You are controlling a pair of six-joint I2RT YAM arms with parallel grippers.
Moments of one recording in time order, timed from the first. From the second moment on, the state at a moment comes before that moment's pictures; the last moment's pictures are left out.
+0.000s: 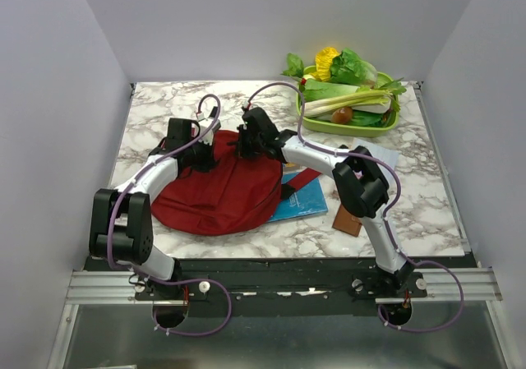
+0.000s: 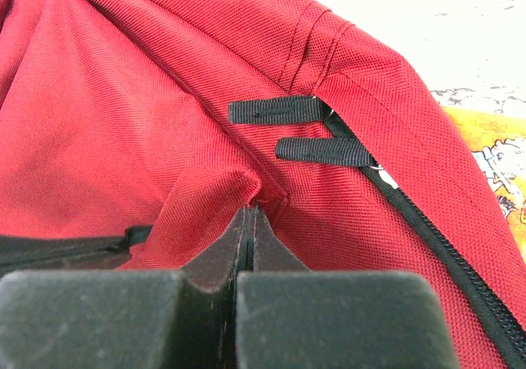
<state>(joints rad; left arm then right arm) -0.13 1.54 0.95 -0.25 0.40 0.14 0.77 2.25 1.76 -0.18 -0.04 0.56</state>
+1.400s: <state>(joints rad) -0.12 1.18 0.90 -0.87 0.35 0.54 0.76 2.15 1.69 -0.20 0.06 0.54</state>
